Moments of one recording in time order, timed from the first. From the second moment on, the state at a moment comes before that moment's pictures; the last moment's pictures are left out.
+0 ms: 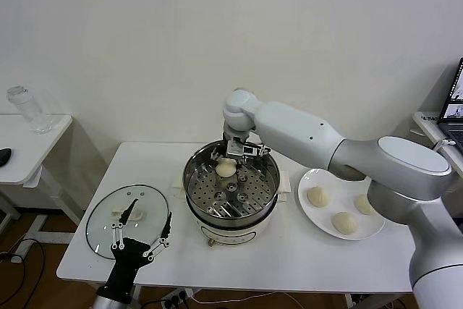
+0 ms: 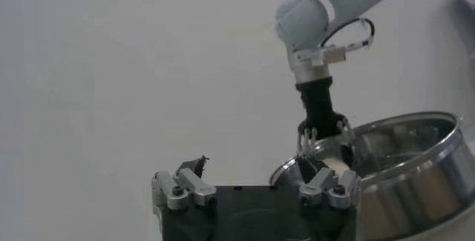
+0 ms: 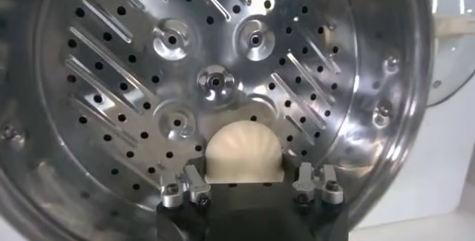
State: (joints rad) left arm 1.78 -1.22 -0.51 -2.17 0.18 -0.29 -0.11; right arm 0.31 1.38 -0.99 0.98 -0.48 0.65 -1.12
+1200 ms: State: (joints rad) left arm 1.77 -1.20 -0.50 -2.17 0.18 -0.29 -0.11; right arm 0.51 0.77 -1.30 1.07 0.31 0.01 -1.15
